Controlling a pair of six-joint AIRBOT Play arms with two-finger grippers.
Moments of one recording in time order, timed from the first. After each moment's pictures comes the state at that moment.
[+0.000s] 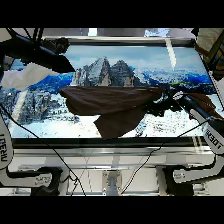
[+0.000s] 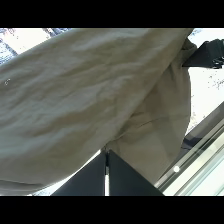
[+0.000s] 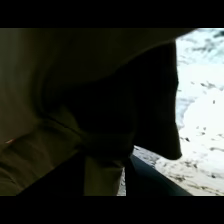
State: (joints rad) left arm -0.10 -1.45 1.93 1.01 -1.59 -1.23; right arm -0.06 -1.55 0.95 -0.92 0.93 1.52
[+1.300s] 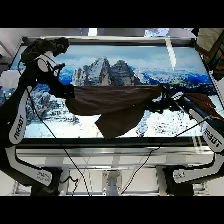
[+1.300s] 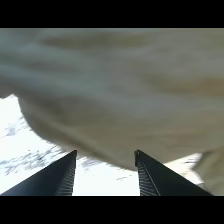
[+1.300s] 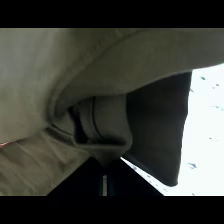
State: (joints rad) left arm -0.01 -1.69 1.55 1.30 -1.41 -1.46; right arm -0.06 -1.57 0.95 -0.84 0.84 1.26
